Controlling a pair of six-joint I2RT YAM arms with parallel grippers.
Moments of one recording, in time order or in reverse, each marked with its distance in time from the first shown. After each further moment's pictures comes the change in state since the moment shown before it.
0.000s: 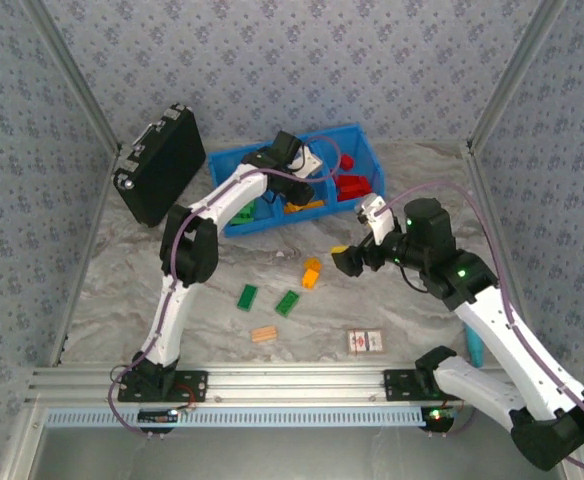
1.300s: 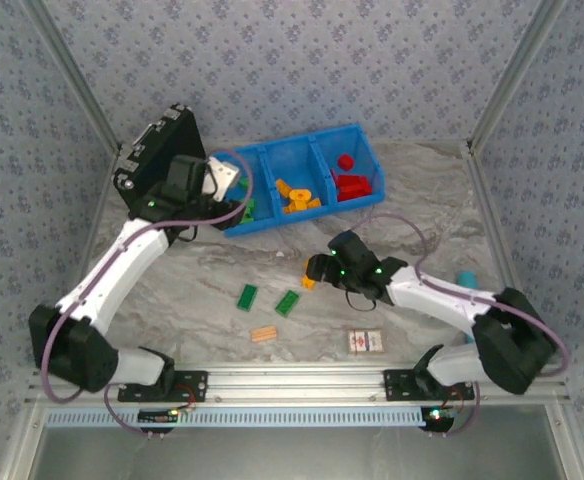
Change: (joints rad) left arm 0.185 -1.031 -0.920 0.114 -0.043 -0.119; right arm 0.243 0.476 -0.219 0.279 0.379 1.033
